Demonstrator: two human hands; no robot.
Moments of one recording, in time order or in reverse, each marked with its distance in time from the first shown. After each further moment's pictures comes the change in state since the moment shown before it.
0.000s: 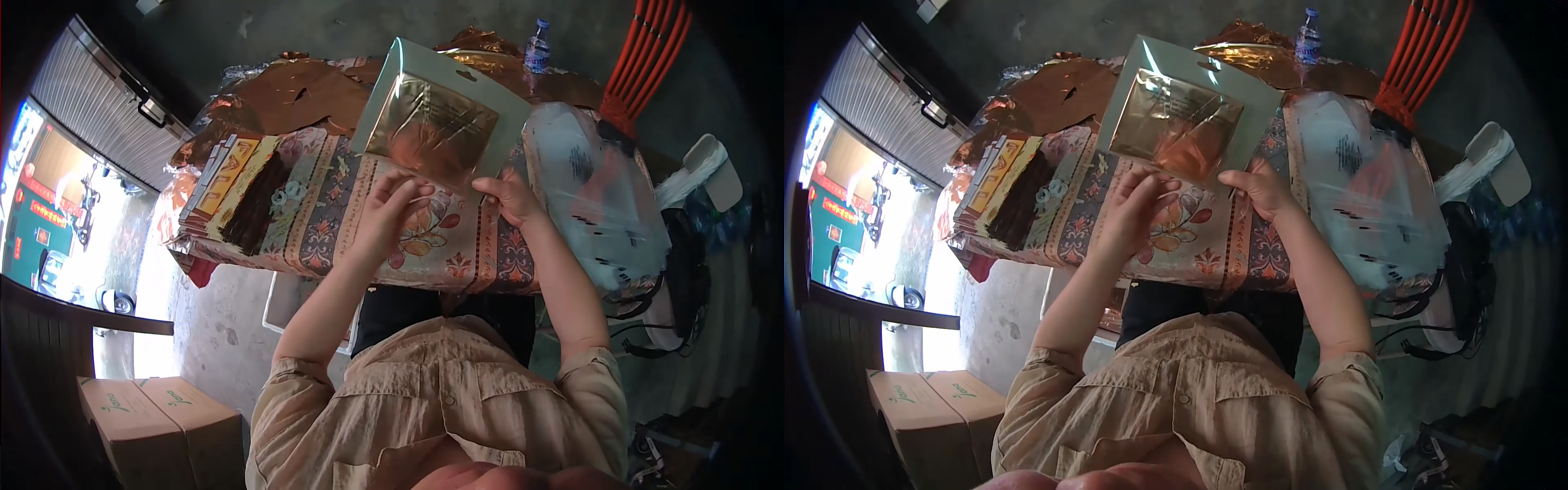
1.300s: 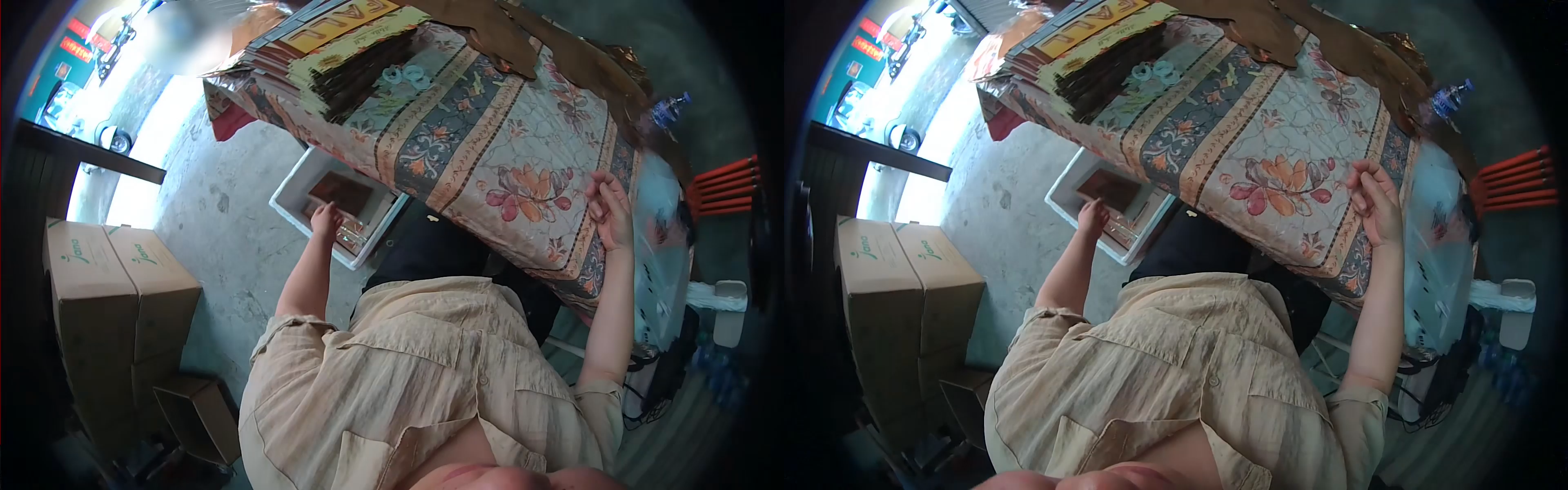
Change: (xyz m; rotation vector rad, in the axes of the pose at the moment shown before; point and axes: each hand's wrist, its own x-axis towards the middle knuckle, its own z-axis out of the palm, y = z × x) left_hand -0.214 -0.162 -0.388 -0.198 1.006 -0.076; right_hand -0.001 -0.003 0.001 -0.066 -0.084 0.090
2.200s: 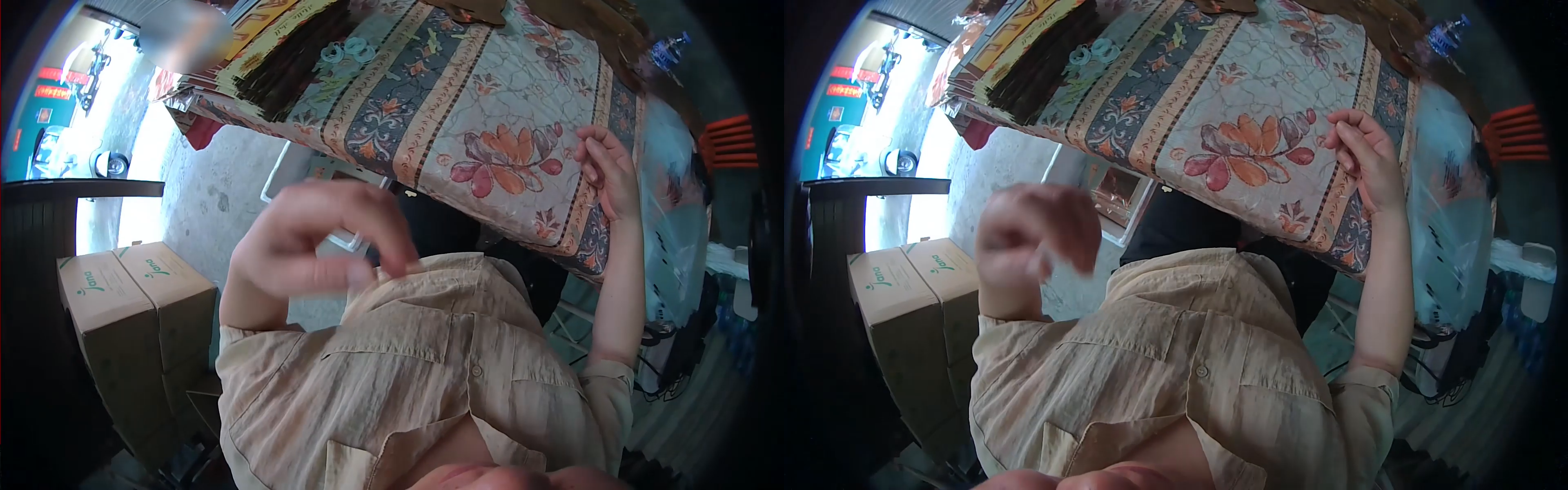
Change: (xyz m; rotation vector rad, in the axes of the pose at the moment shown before) left_hand -0.286 0.205 0.281 0.401 -1.566 0.521; right_hand -0.001 0.000 0.011 -0.105 0.079 0.056
